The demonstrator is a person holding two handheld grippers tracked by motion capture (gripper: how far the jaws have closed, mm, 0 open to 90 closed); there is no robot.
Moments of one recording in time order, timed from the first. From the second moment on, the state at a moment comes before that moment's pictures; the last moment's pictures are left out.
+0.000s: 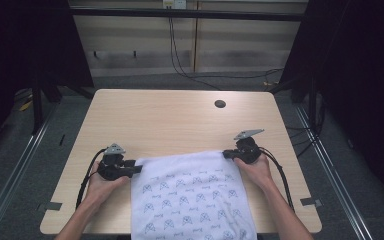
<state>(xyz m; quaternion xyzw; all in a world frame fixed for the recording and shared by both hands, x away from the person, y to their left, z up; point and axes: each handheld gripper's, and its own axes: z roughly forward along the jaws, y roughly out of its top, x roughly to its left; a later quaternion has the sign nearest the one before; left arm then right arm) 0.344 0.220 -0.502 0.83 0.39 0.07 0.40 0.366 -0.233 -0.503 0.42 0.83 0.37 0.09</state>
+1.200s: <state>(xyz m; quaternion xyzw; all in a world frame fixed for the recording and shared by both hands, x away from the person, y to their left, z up) 0.429 0.211 -0.352 0.74 0.37 0.13 0.55 0.414 -0.267 -0.335 0.41 0.75 0.48 0.18</state>
